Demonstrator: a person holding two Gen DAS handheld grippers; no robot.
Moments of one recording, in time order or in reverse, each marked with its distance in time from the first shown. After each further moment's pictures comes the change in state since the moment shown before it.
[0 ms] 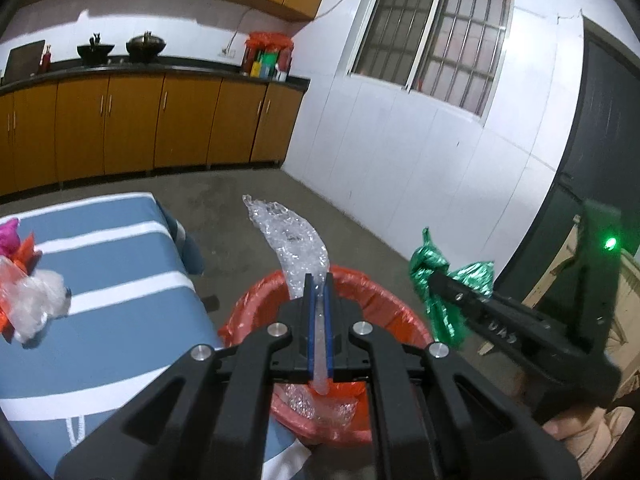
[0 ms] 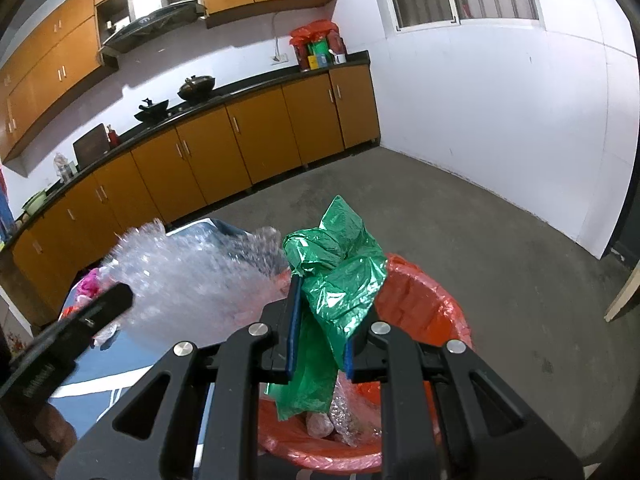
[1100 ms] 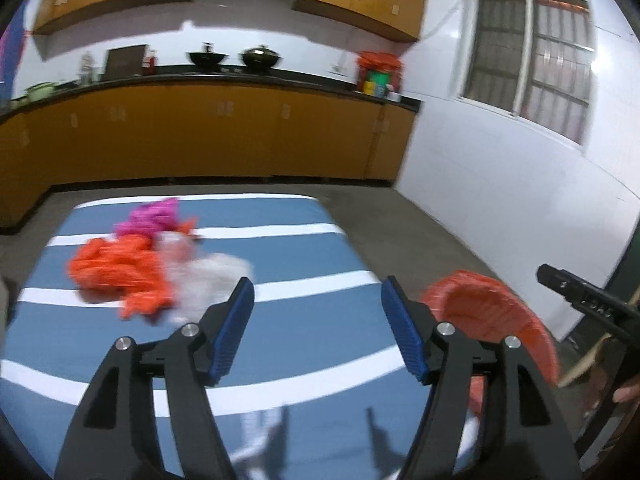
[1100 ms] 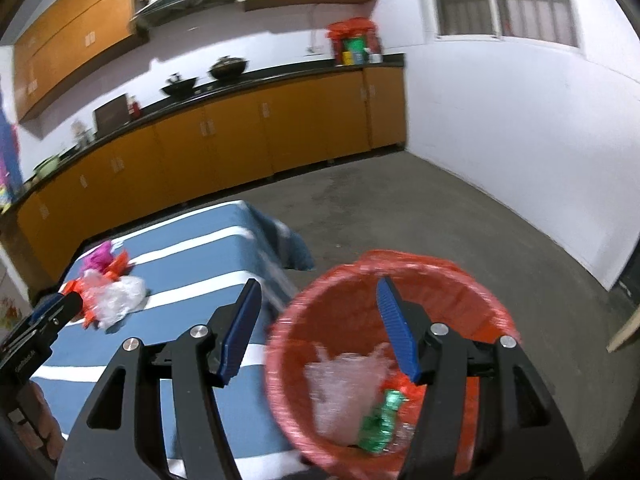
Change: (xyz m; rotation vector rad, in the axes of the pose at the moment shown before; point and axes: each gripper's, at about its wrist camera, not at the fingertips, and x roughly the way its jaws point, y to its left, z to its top) left arm -0.099 0.138 -0.027 -0.107 -0.093 0.414; right arm 0.025 0.084 -0.007 -0.150 0.018 0.074
